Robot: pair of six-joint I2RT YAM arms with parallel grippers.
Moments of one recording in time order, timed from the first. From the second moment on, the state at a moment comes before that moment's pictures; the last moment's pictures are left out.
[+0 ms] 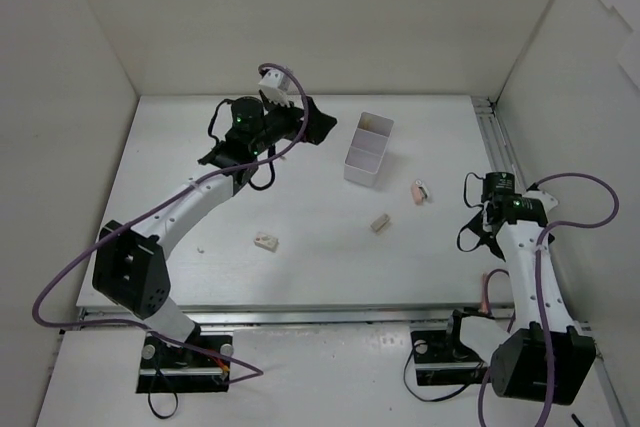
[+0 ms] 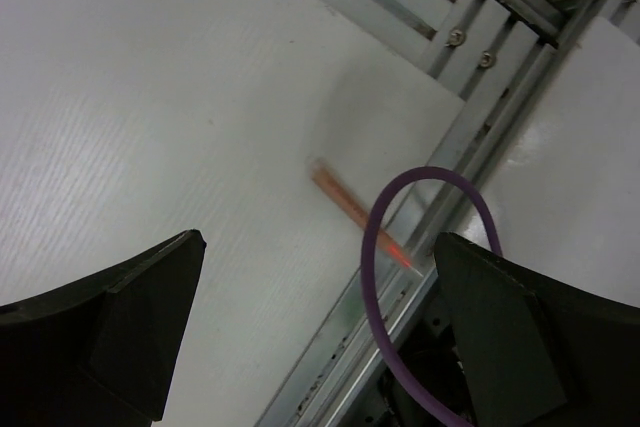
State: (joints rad) left arm -0.49 1.60 1.33 0.28 0.30 -0.41; right arm -0.13 1.05 0.89 -1.06 0.52 0.74
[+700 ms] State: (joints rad) left arm -0.41 1.63 1.40 -0.27 0.20 -0.27; right arm -0.23 1.35 0.79 -0.94 0.50 0.77
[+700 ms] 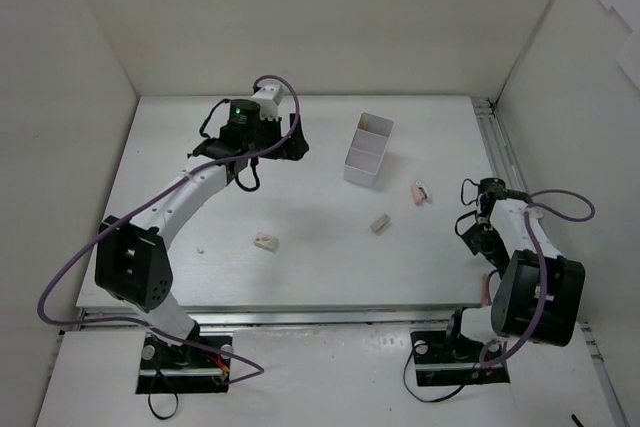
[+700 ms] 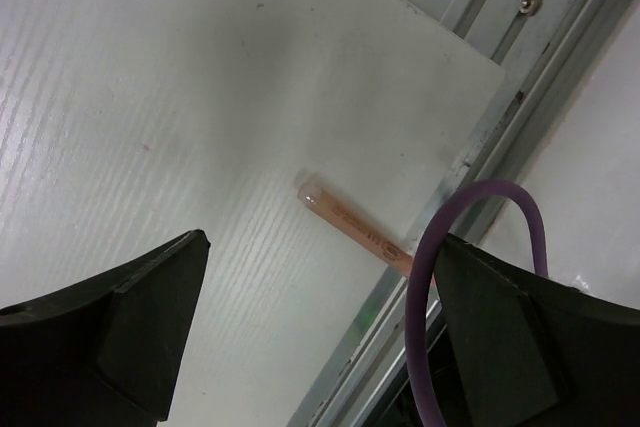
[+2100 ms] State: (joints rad) left arm -0.36 1.51 1.47 -0.39 -0.21 -0.19; right arm -0.40 1.64 0.88 -0.98 0.25 0.60
